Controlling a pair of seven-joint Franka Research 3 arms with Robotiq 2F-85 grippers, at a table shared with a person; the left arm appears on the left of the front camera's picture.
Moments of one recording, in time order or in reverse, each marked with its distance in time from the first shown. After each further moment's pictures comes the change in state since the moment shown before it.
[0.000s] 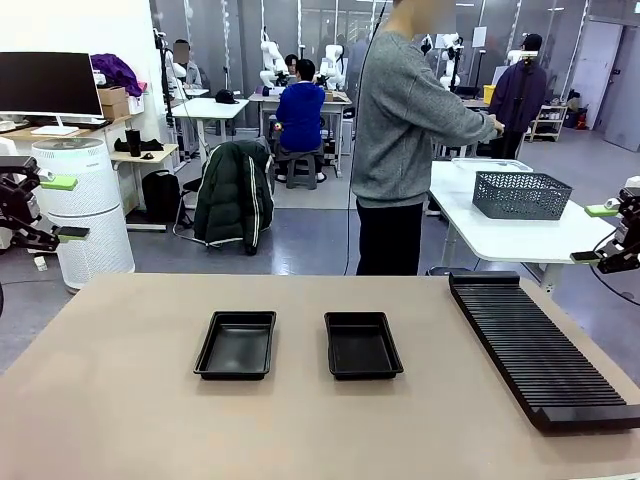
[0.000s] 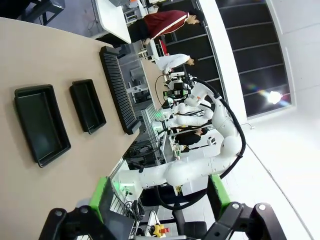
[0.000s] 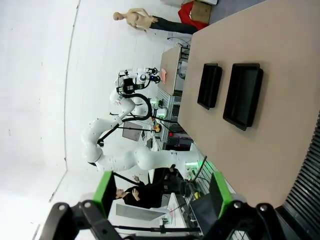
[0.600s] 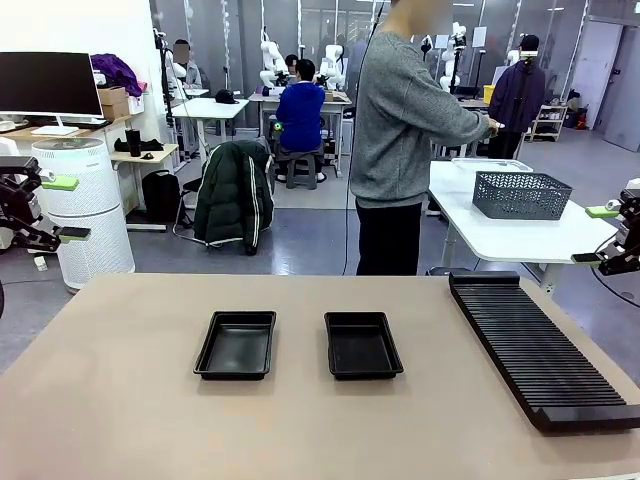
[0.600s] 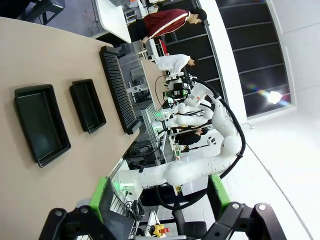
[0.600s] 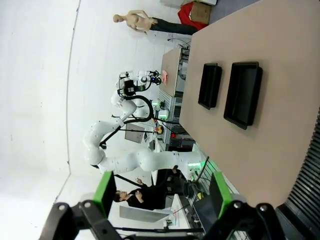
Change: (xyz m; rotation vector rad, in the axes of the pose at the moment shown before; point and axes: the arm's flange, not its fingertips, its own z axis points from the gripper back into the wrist) left arm 0.000 0.001 0.000 0.000 0.000 0.002; right arm -0.003 -0.004 0.002 0.008 -0.012 -0.030
